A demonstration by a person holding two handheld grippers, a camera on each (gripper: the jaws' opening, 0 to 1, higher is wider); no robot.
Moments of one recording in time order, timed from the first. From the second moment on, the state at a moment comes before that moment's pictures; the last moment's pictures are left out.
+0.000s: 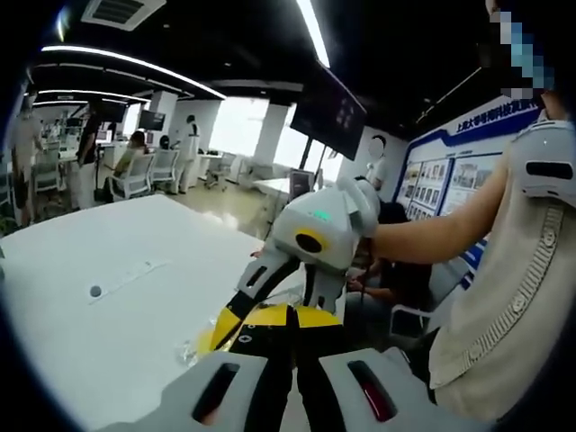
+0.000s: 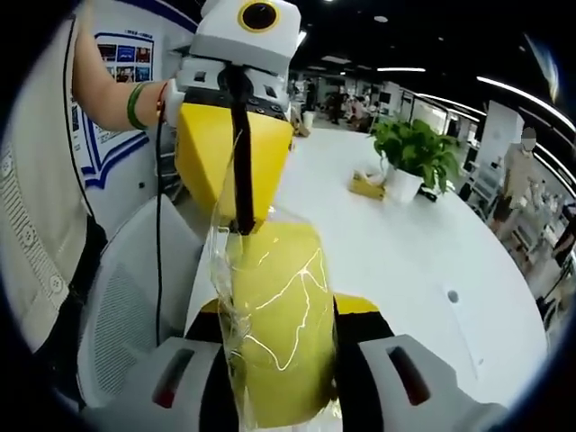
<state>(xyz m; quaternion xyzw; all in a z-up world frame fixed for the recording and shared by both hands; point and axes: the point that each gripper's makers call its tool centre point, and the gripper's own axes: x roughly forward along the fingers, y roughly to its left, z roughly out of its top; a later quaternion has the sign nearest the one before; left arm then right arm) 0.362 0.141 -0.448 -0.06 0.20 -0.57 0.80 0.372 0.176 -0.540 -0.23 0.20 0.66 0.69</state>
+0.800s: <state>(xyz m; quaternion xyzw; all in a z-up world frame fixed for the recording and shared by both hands) 0.374 0.172 -0.473 -0.12 0.21 -0.52 0.82 0.375 0.164 -0.515 -0.15 0.16 0.60 0.77</state>
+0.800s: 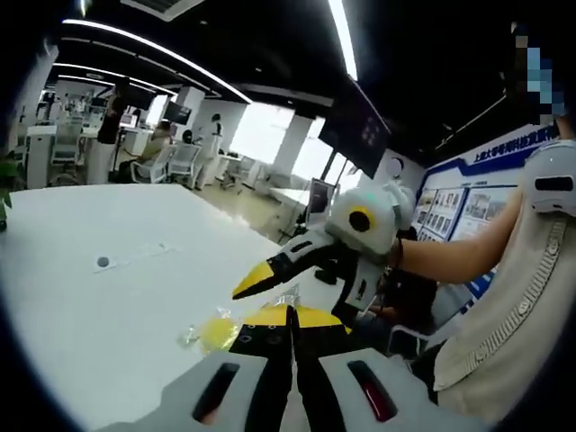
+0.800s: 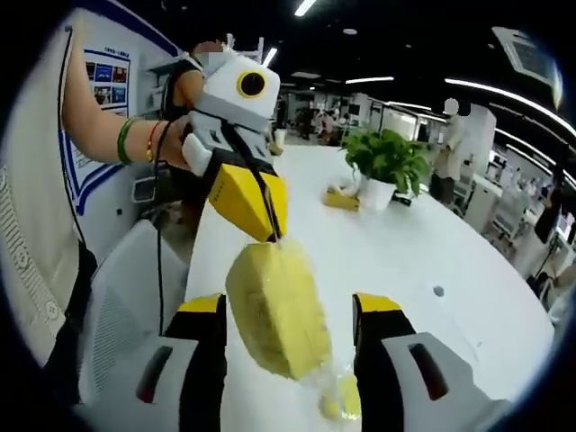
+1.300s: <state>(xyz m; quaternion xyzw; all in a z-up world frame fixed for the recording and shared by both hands) 0.394 0.222 -0.551 -0.13 0.27 -0.42 0.86 0.348 0.095 -0.530 -0.05 0.17 0.48 0.86</state>
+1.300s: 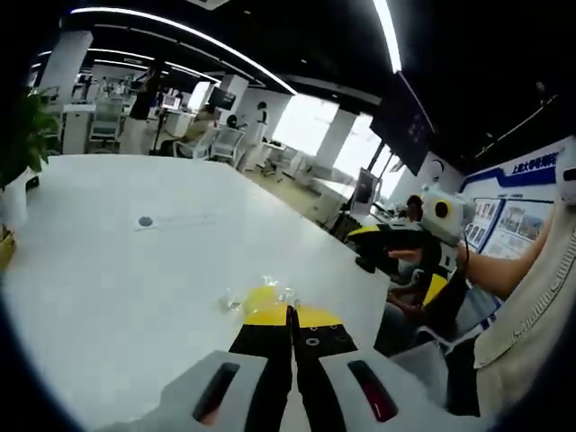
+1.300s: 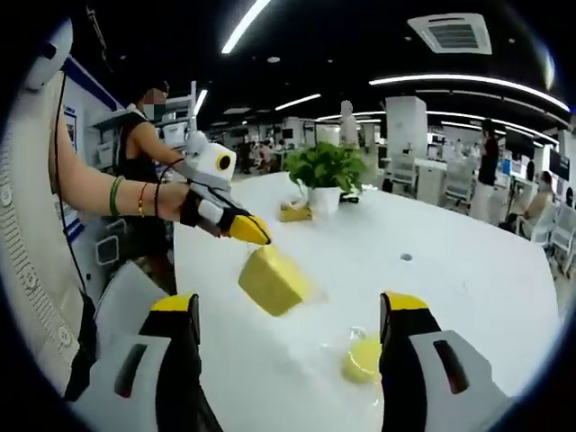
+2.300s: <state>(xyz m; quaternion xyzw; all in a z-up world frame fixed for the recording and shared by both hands) 0.482 0.277 -0.621 -0.21 0.29 -0.35 0.86 0.315 0.035 -0.573 0.03 0.25 0.33 0.91</state>
